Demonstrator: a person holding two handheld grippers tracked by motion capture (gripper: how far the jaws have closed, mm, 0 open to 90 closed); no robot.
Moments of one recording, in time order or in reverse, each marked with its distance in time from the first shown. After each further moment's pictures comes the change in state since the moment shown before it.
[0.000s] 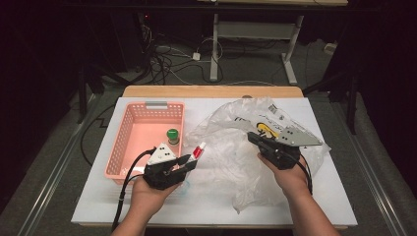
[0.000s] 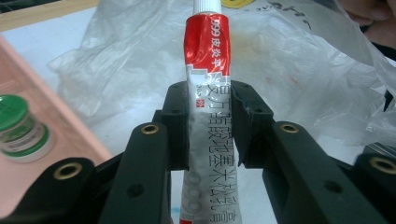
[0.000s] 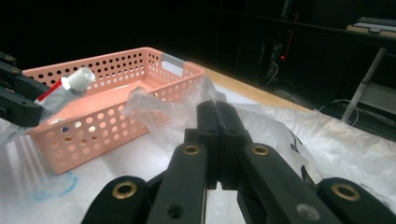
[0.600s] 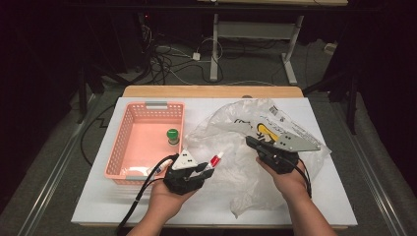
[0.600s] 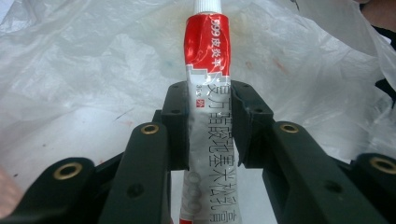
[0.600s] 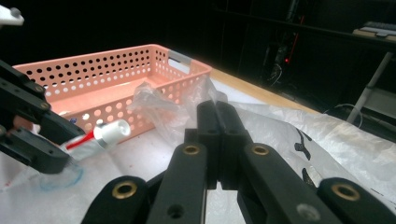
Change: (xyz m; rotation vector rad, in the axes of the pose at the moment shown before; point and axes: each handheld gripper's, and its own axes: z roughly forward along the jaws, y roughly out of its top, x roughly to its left) left arm -0.021 -0.001 0.042 0.063 -0.050 0.028; right arm 0.007 -0.008 -0.001 -0.007 0.015 -0.024
